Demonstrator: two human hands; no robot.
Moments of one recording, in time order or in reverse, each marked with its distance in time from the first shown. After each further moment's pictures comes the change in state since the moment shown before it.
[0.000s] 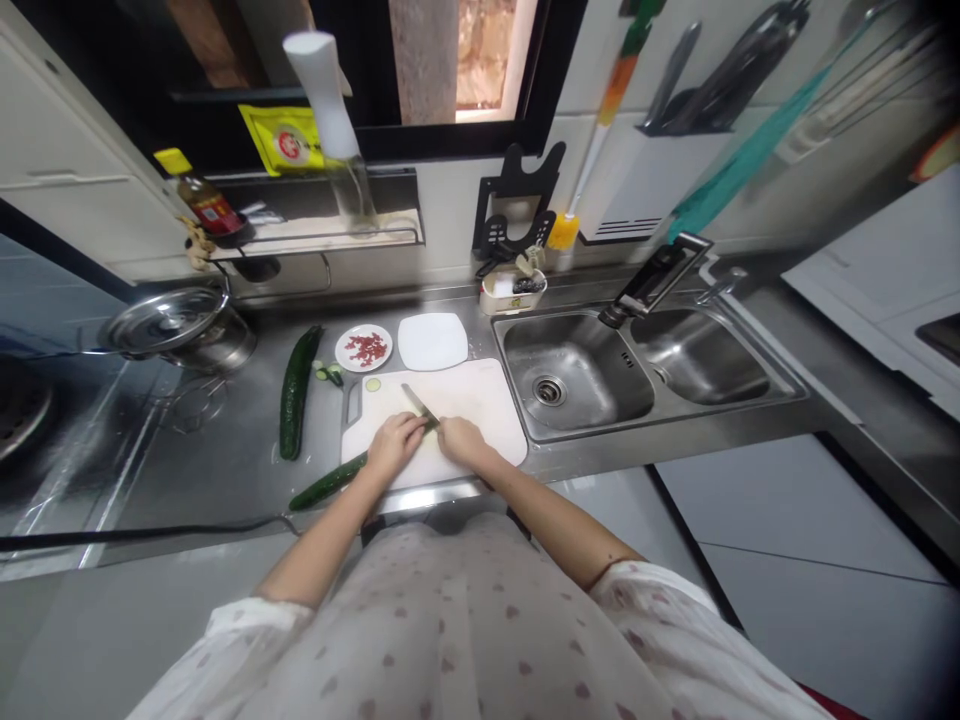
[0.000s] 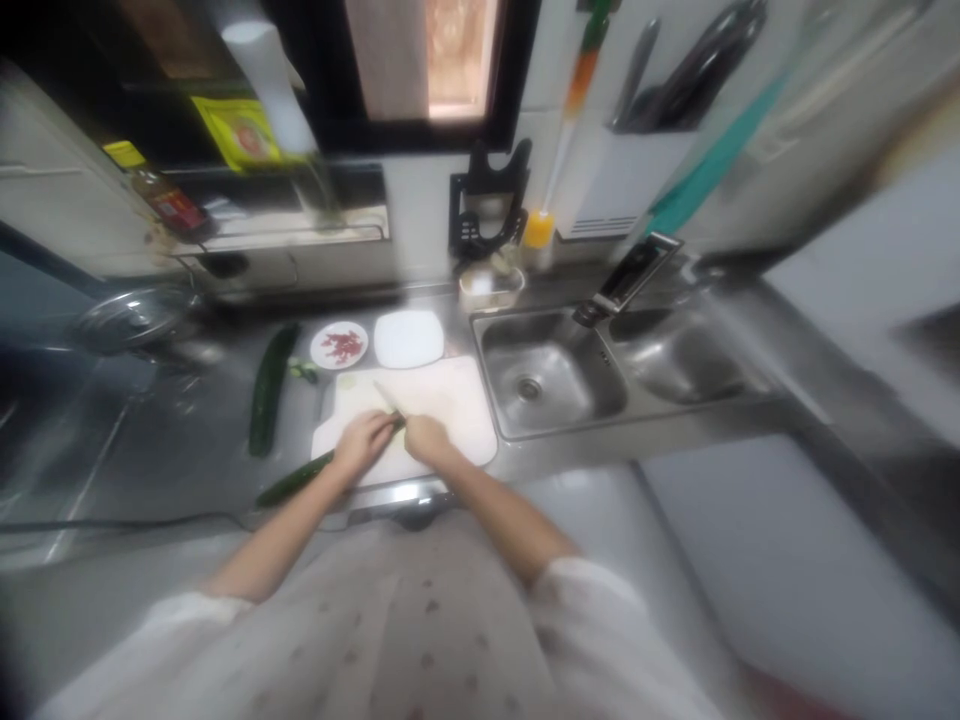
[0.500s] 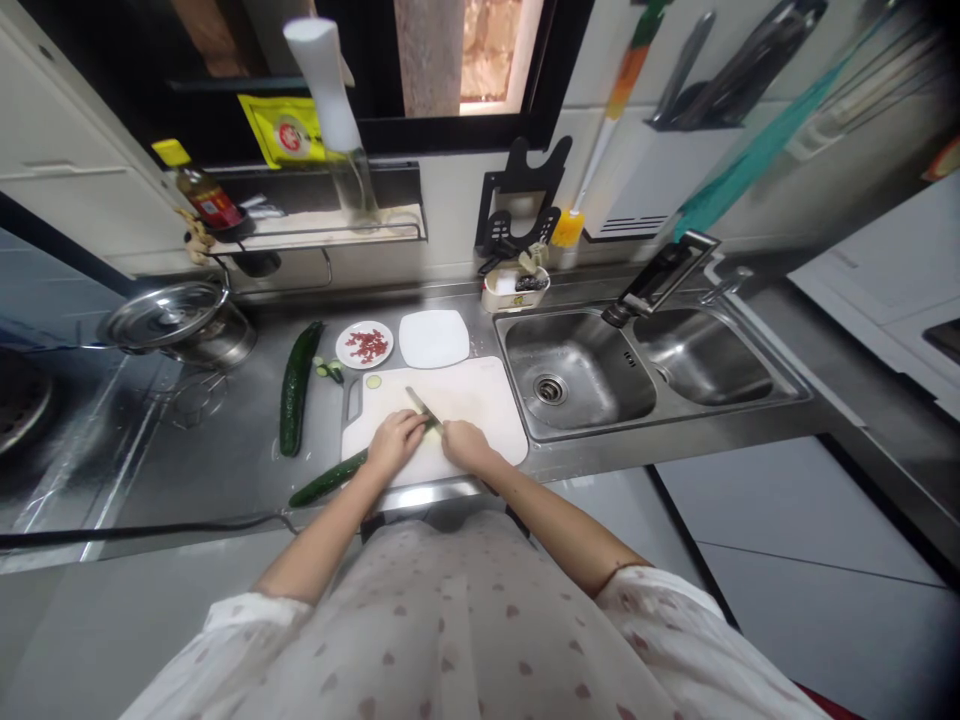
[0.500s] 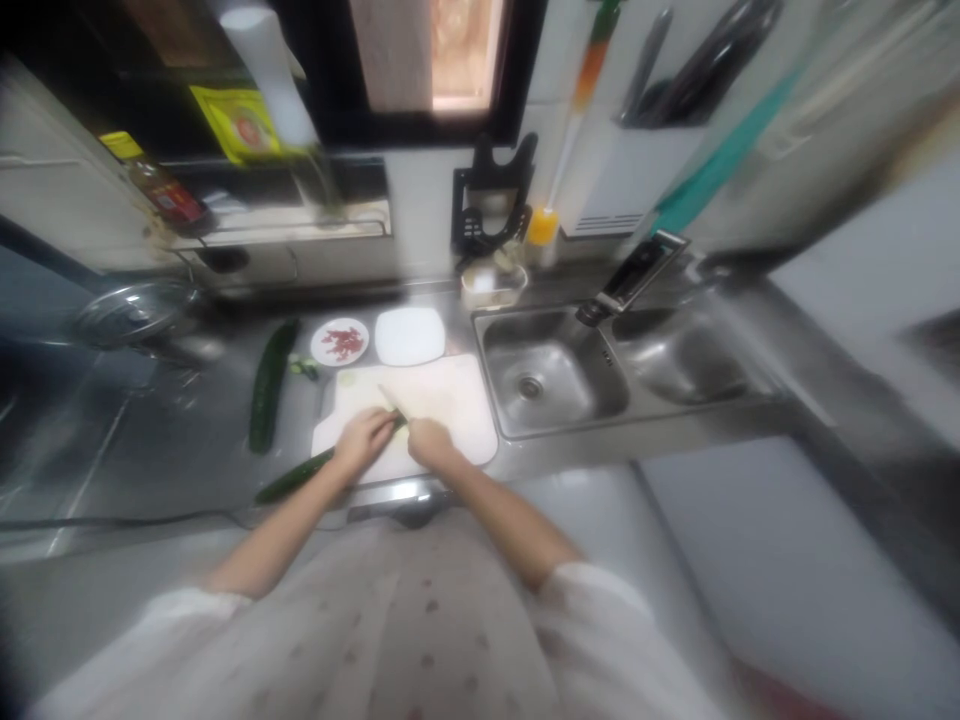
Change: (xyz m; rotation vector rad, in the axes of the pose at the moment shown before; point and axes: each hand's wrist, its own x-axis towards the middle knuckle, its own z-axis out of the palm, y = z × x) left_hand 0.000 0.001 0.000 -0.011 0.019 -0.010; right_hand -0.003 0.004 0.008 -0.034 -0.014 0.016
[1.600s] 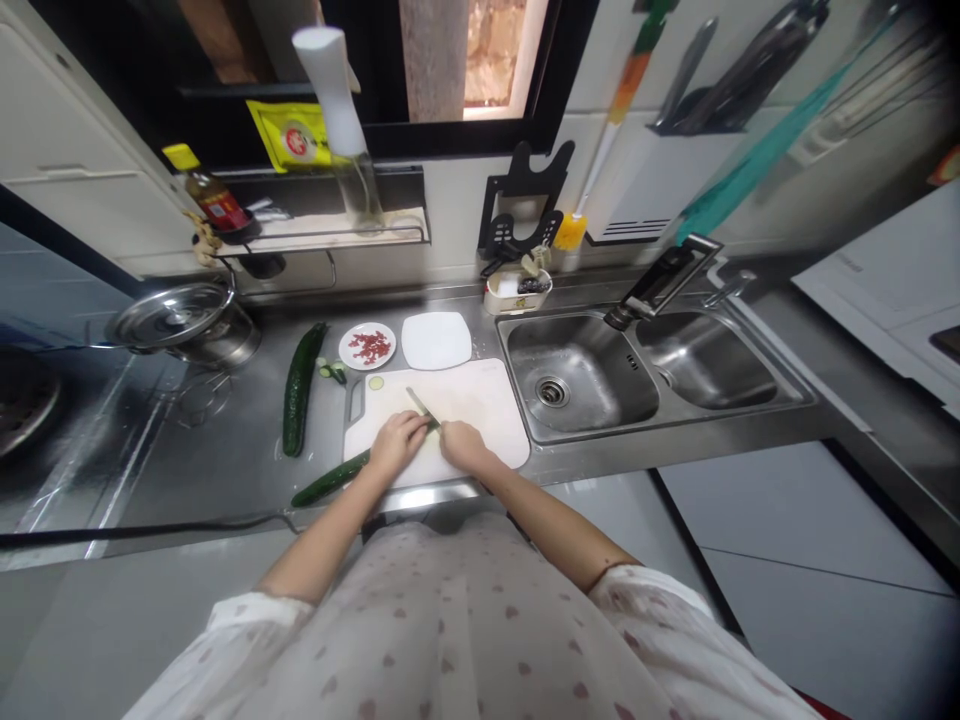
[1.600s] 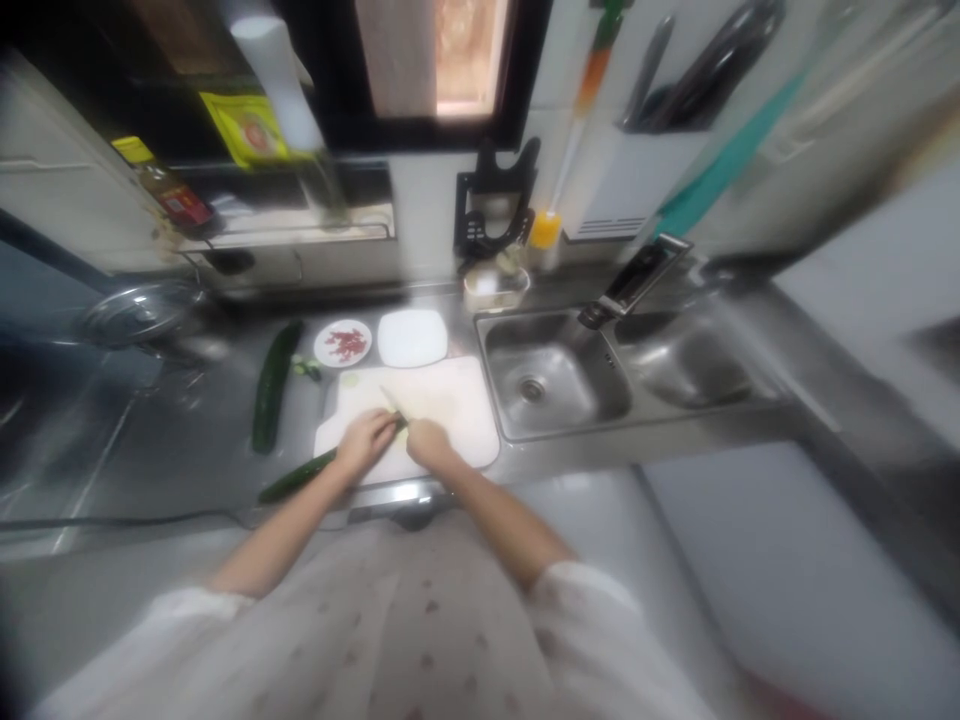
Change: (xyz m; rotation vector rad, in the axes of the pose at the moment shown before) left_hand 0.001 0.000 0.000 0.003 -0.011 -0.013; right_hand 0.011 -0.001 0.012 -0.003 0.024 -0.012
